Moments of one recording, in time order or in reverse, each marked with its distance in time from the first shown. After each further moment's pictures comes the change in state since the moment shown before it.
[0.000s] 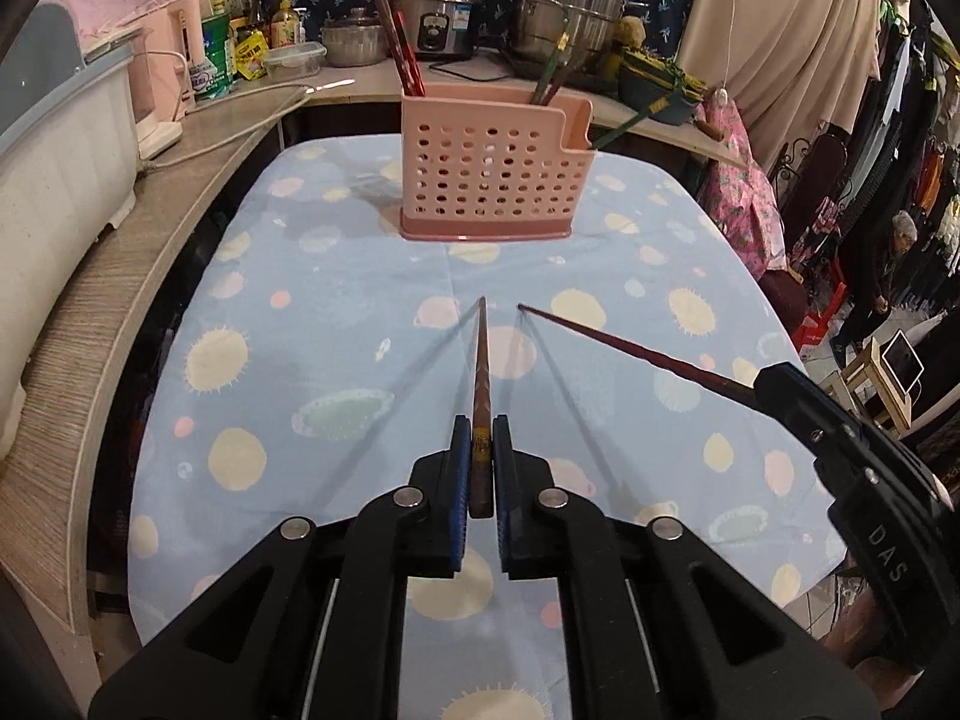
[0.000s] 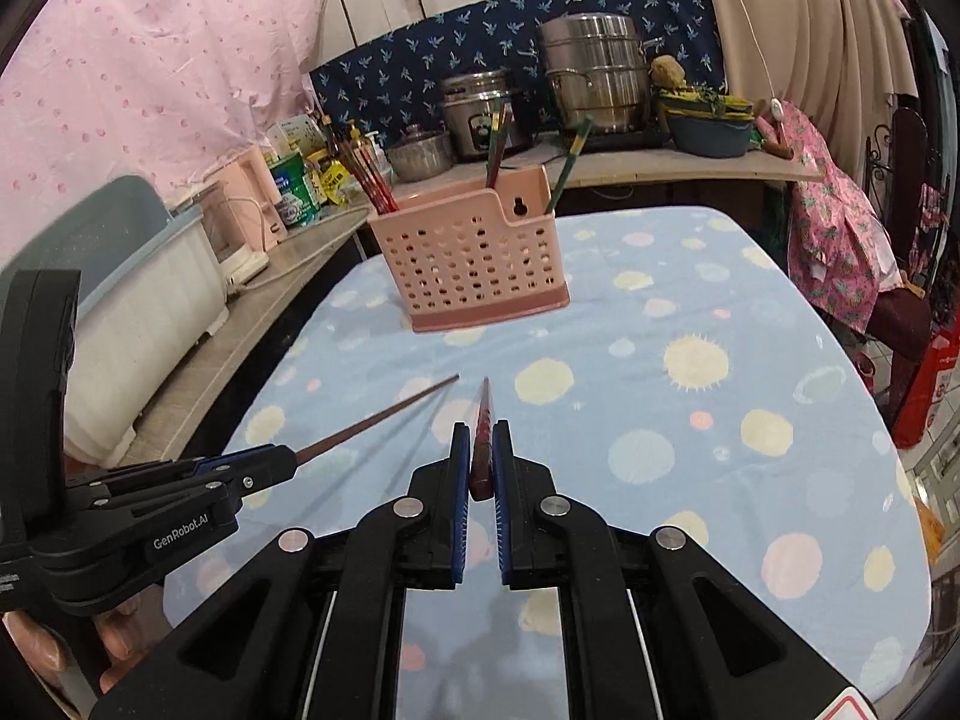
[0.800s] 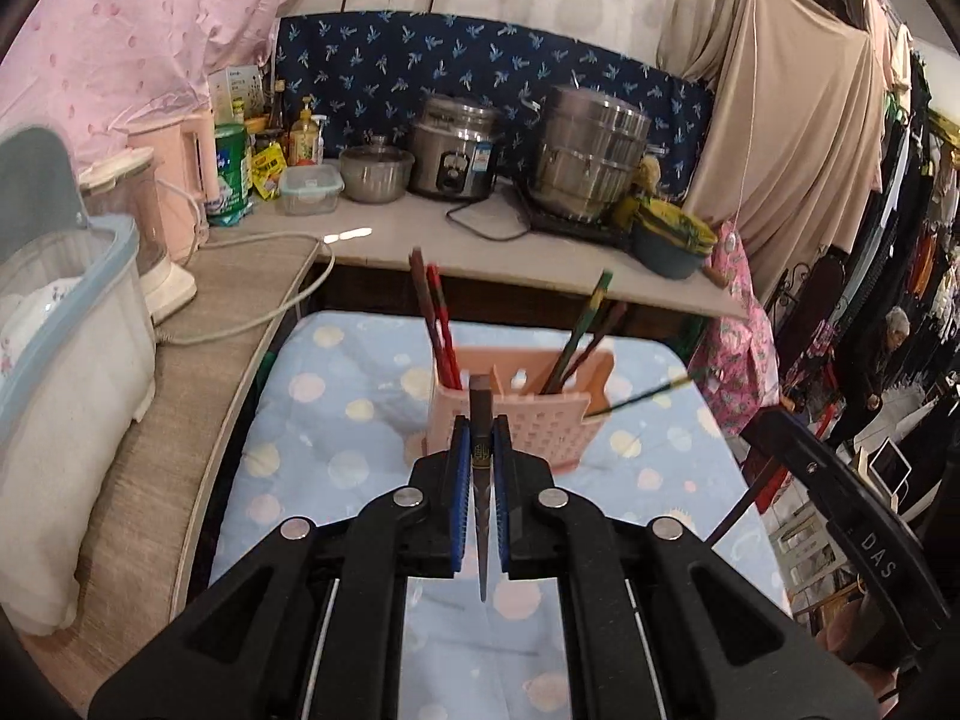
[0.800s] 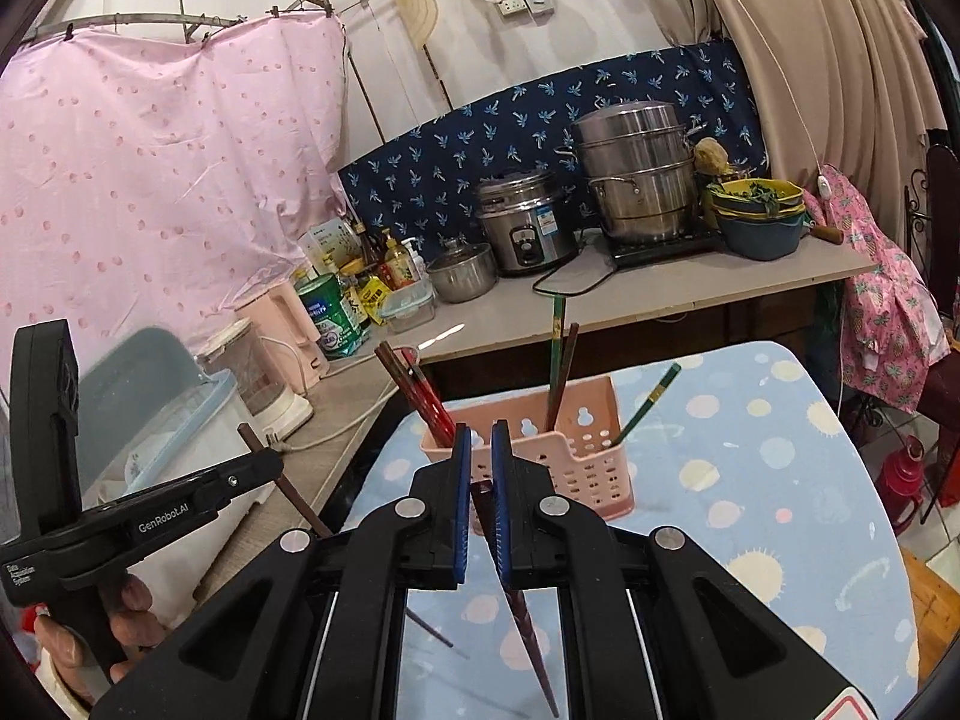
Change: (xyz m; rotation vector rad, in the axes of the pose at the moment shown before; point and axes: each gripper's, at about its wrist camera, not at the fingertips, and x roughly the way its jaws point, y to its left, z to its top) left arm -0.046 0.033 0.163 -0.059 -0.242 -0.022; right arm 0.019 0.018 0.156 0.044 -0.172 0.119
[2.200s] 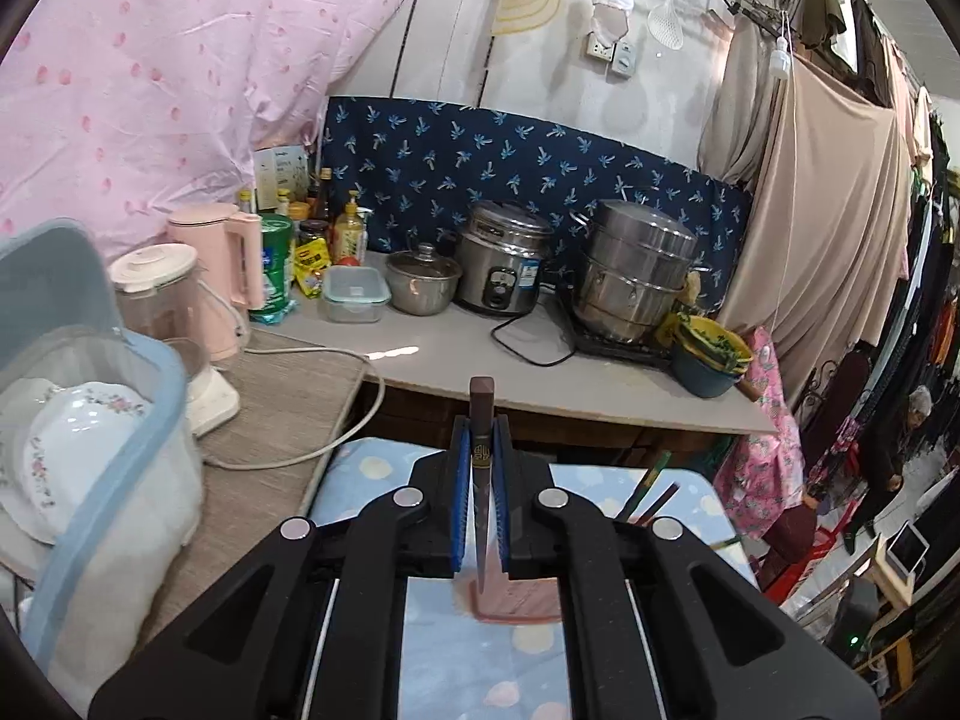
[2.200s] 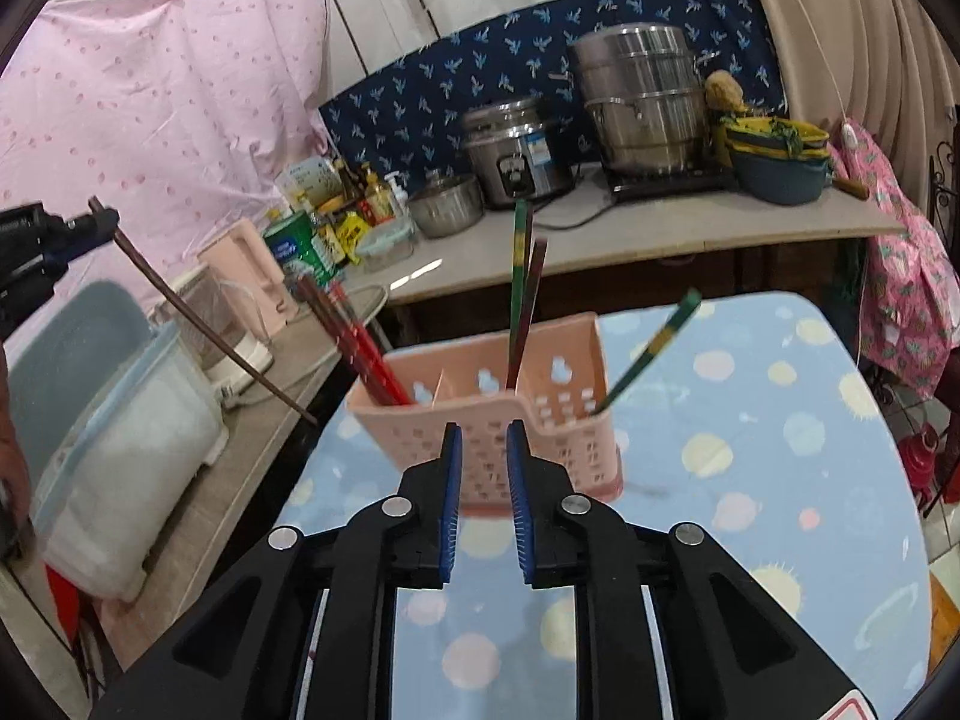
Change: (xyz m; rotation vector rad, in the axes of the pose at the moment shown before) left arm -0.017 0.045 0.080 -0.047 -0.193 0.078; right arm 0.086 -0.044 -0.030 -0.015 0.183 0.002
